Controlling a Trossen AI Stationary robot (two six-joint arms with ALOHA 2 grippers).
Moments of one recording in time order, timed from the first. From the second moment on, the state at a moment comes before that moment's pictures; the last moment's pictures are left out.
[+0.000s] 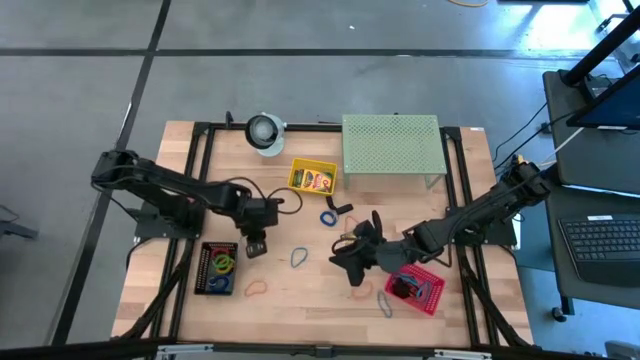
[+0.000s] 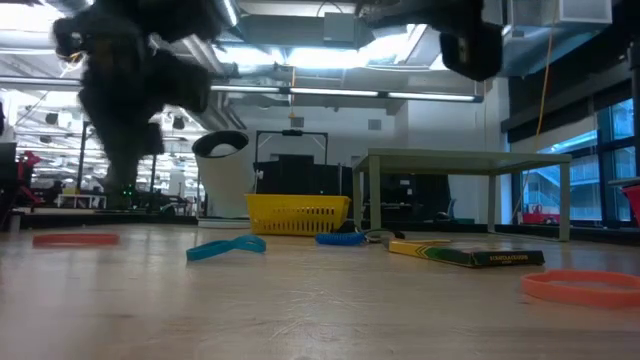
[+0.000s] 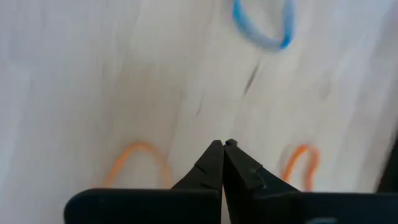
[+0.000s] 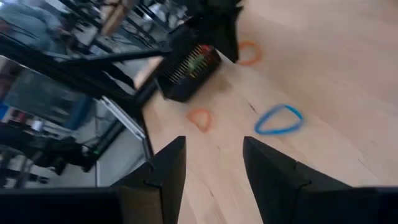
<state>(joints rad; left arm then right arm) -0.16 1.34 0.76 -0.59 0.25 -0.49 0.51 1.56 0.99 0.07 0.46 1.09</state>
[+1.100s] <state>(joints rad) -0.16 1.36 0.74 -0.68 0.15 -0.16 0.46 1.56 0.99 0.13 0.37 1.06</state>
